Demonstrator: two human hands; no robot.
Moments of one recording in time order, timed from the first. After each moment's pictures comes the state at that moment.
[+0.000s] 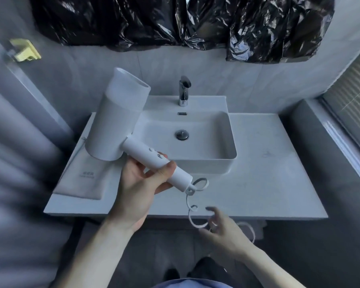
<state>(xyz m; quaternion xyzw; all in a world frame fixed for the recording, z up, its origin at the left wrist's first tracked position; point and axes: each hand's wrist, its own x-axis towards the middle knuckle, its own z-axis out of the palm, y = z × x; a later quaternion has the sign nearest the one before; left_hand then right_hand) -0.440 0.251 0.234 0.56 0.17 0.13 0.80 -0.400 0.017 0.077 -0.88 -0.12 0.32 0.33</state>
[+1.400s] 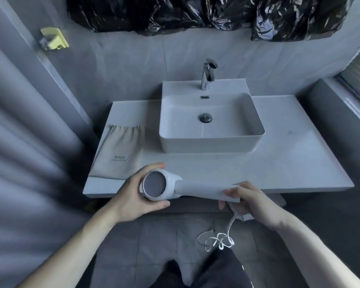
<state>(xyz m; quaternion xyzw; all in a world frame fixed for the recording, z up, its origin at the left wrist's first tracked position) -0.568 0.423 0.138 0.87 0.06 -0.04 0.49 -0.471 0.104 0.165 -0.71 -0.14 0.39 0.57</state>
